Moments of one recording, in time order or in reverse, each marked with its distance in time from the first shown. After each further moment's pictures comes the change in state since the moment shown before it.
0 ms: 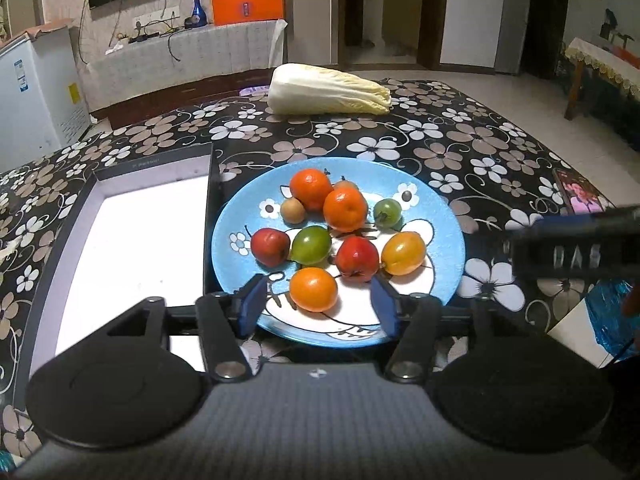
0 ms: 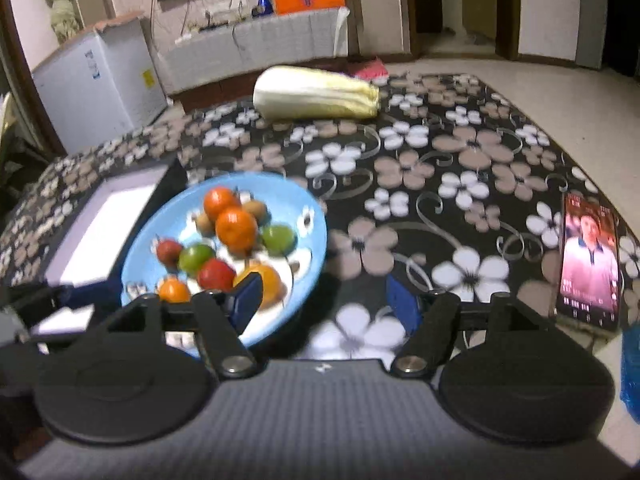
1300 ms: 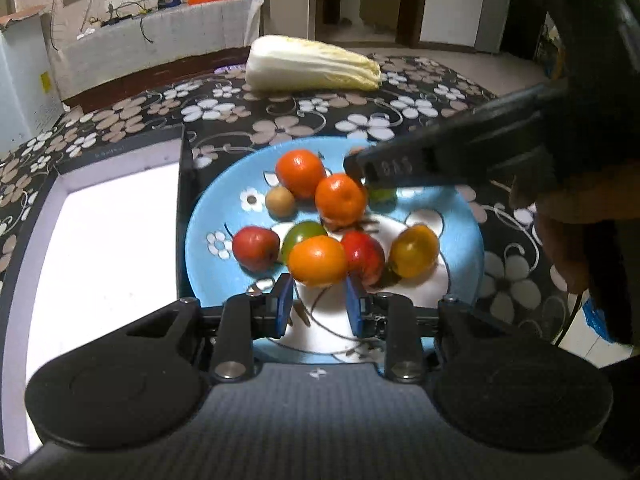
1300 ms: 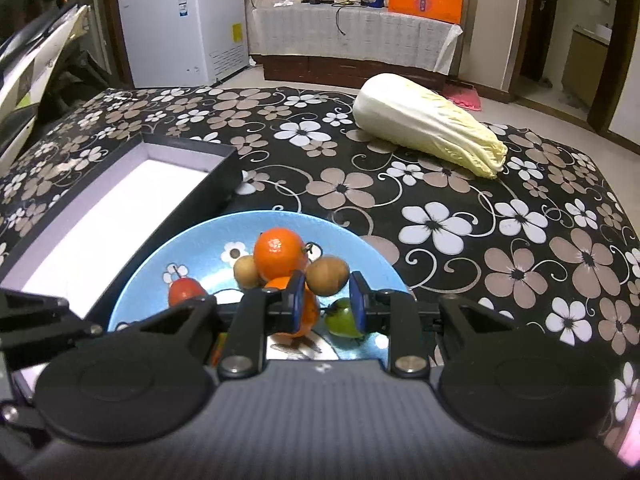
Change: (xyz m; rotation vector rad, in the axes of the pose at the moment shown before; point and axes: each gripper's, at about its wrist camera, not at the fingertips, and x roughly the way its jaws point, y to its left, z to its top) left arm 0.044 0.011 0.008 0.027 0.082 -0.077; right arm 0.087 0.056 0.059 -0.323 0.008 0.146
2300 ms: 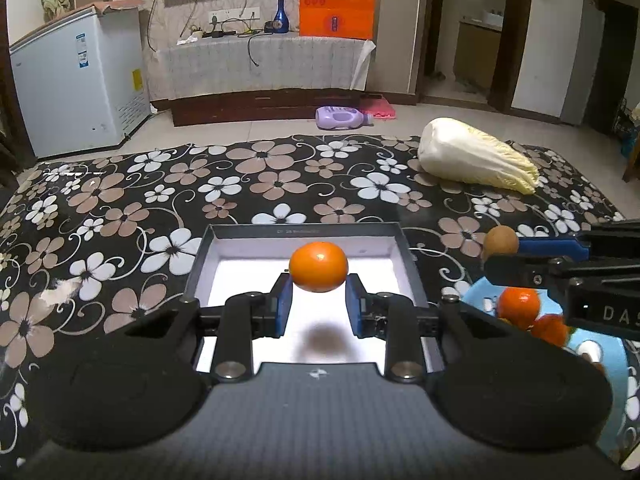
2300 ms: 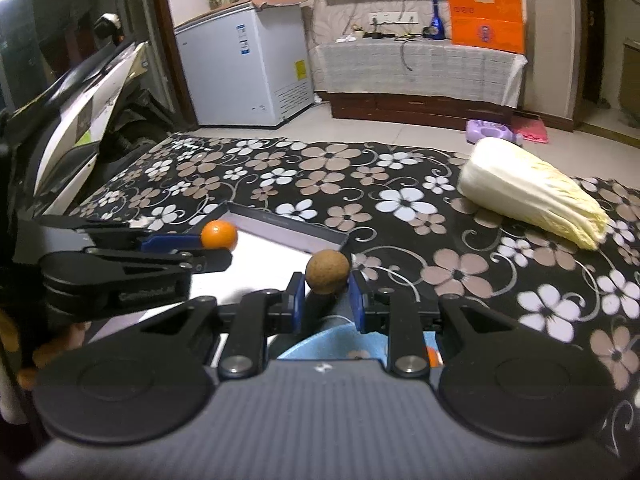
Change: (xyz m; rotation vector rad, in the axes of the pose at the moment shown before) left arm -0.008 0.153 0.055 -0.196 -0.140 0.198; right arm 0.014 0.050 0.053 0.005 -0.106 0.207
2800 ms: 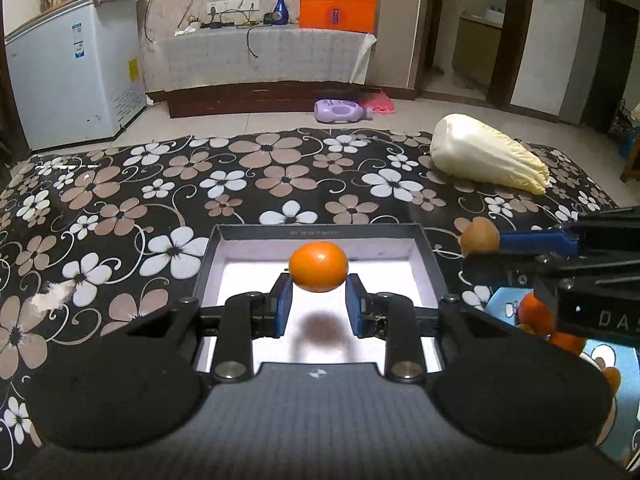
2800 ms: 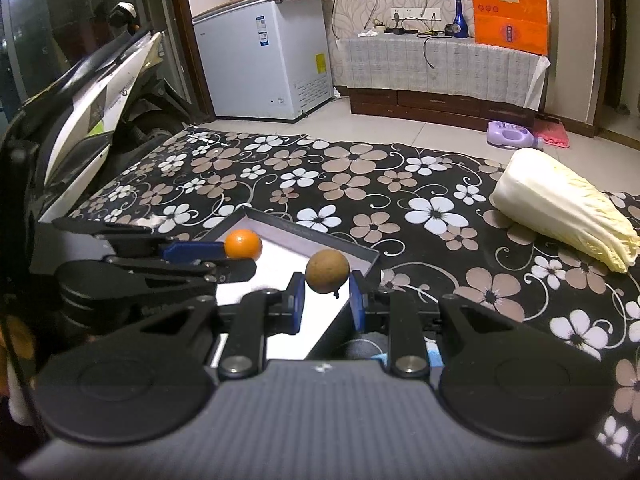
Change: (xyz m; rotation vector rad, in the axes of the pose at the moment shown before) left arm 0.023 0.020 0.006 -0.007 0.021 -0.013; right arm 0.027 0.015 0.016 -0.045 0.026 0.053
